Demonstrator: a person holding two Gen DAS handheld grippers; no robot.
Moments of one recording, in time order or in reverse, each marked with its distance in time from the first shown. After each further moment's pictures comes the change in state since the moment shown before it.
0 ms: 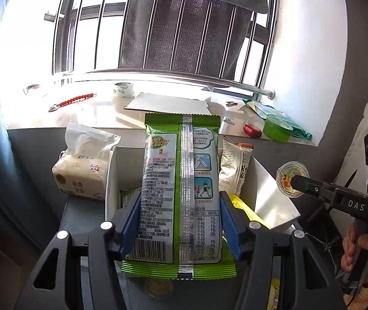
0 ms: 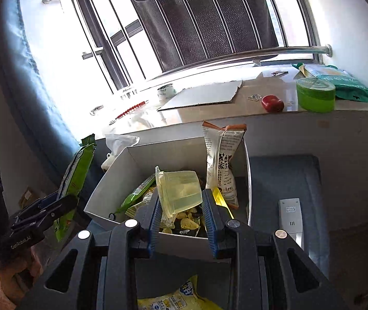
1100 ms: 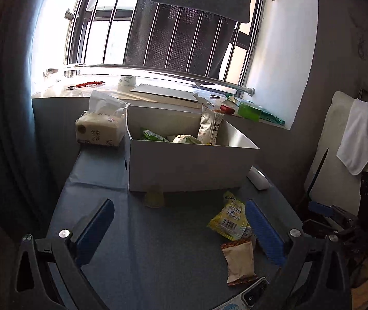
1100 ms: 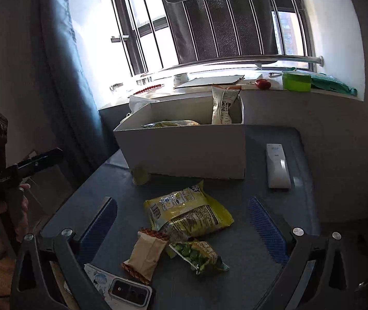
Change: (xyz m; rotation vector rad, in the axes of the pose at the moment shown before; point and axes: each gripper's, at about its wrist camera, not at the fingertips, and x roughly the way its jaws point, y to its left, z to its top) left arm -0.143 0.003 -0.149 -0.023 -0.049 -0.072; right arm -0.109 0.028 -0.184 -0.118 -0.050 -0.009
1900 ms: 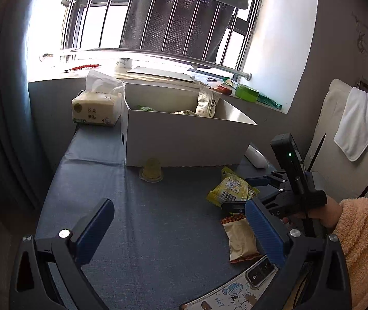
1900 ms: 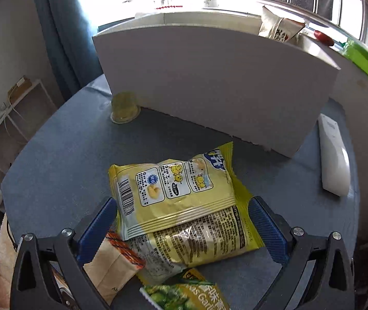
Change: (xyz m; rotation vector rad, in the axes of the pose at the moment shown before) left arm 0.010 0.004 -0.024 0.007 0.089 -0.020; right arm 0.161 0.007 0.012 -0.217 0.438 0.045
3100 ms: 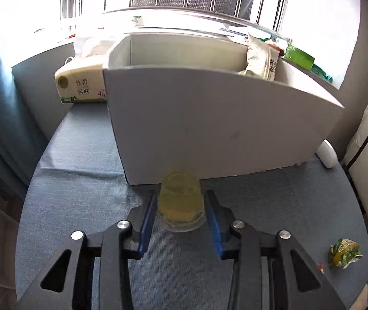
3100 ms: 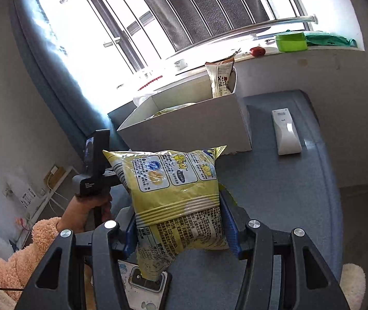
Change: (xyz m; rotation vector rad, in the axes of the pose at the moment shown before) left arm 0.154 0.027 0.040 0.004 0.175 0.158; right arm -0.140 -0.033 -0.080 0.351 -0.396 0.150
